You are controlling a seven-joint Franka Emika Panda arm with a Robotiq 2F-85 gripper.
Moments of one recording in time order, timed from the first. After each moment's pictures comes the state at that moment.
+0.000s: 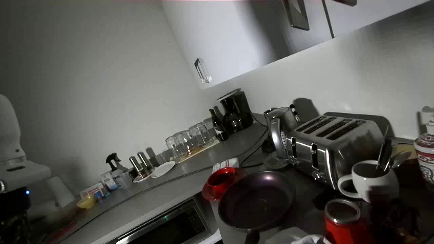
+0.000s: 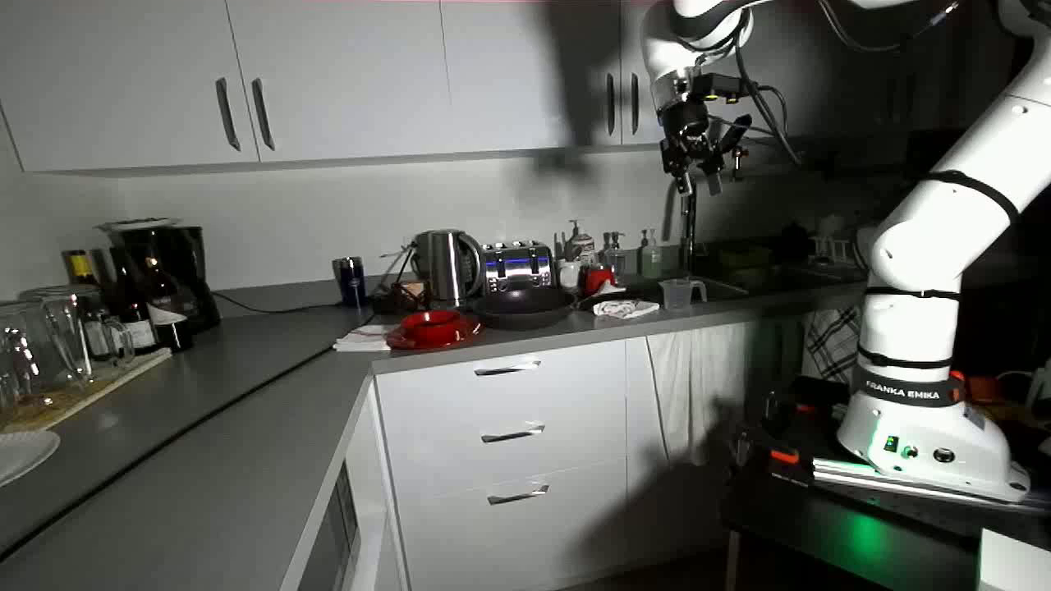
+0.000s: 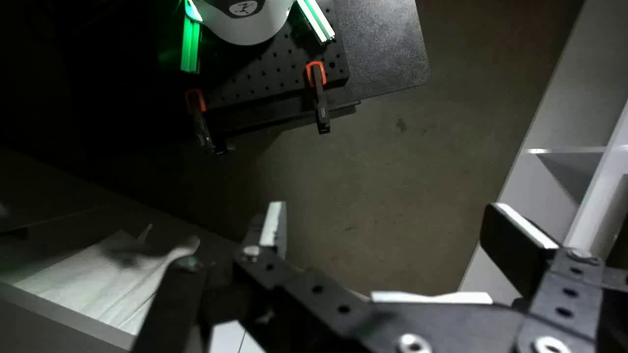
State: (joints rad) arm -0.01 -0.57 0.06 -2.20 0.12 1.36 0.30
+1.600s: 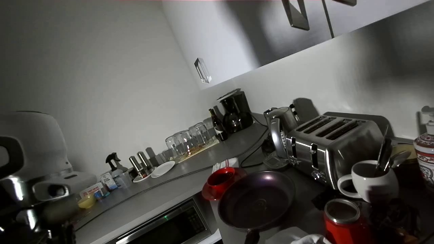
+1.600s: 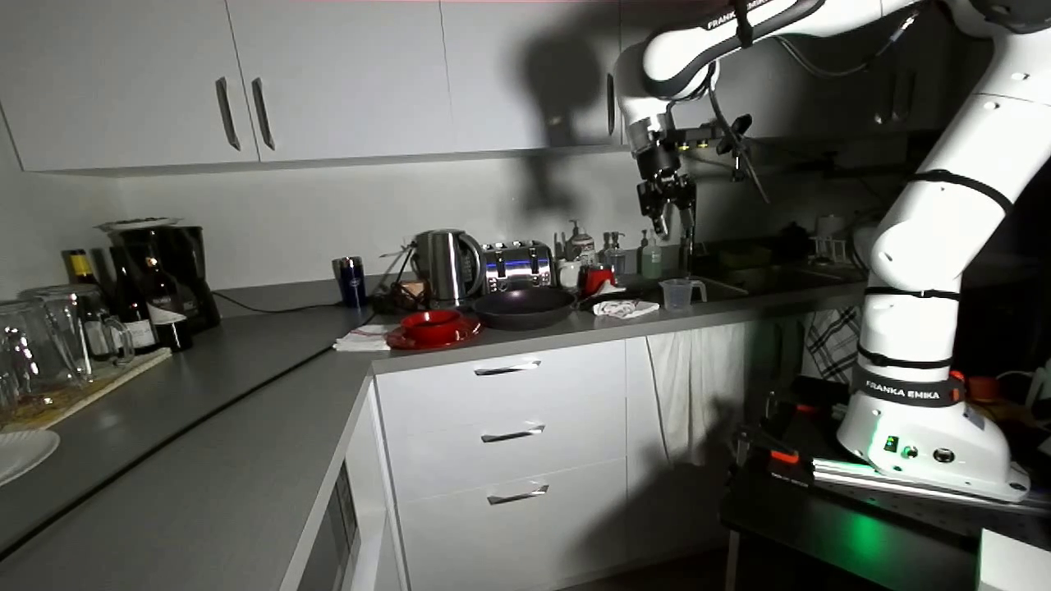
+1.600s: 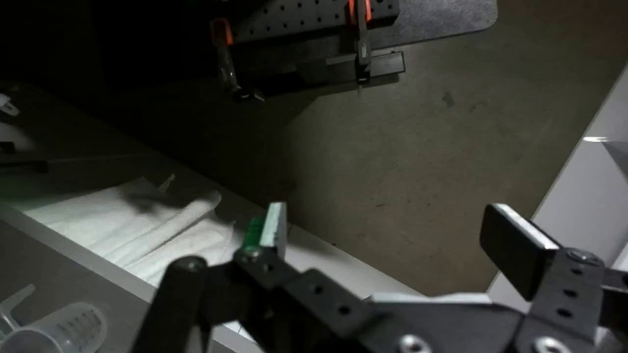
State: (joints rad) arm -0.01 -0.43 0.10 -2.25 0.00 1.58 0.25
